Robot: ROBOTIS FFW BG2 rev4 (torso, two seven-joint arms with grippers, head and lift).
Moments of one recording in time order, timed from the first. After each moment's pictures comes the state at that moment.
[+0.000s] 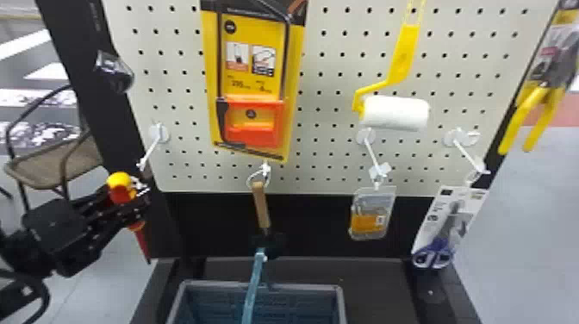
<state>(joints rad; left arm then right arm) 0.23 0.25 0.33 -2.15 0.23 0.30 -0.82 0.71 -0.02 -0.04 -1.98 0.19 -0.18 0.42</state>
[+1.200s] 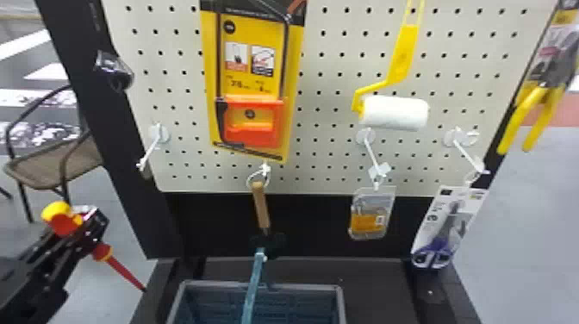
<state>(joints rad) 0.48 0.02 0.43 -2.32 0.47 0.28 -0.59 0.71 -0.02 -0.04 -1.98 0.19 -0.17 0.42</state>
